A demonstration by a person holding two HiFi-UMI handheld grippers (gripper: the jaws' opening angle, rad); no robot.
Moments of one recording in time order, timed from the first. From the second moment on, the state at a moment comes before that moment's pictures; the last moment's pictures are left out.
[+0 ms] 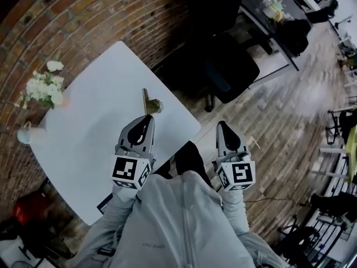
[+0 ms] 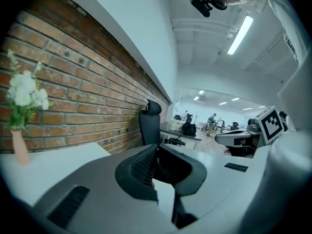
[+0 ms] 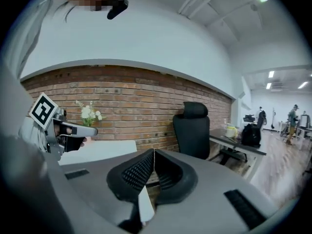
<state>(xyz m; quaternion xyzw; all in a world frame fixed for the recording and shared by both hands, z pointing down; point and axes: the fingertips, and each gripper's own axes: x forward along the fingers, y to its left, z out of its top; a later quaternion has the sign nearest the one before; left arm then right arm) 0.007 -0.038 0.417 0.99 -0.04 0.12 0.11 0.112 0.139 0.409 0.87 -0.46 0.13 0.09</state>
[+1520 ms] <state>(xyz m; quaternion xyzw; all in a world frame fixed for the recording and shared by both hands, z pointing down) -0.057 -0.076 0.390 0.87 -0.48 0.07 0.11 0.154 -0.058 0.391 0.57 -0.81 0.05 0.10</state>
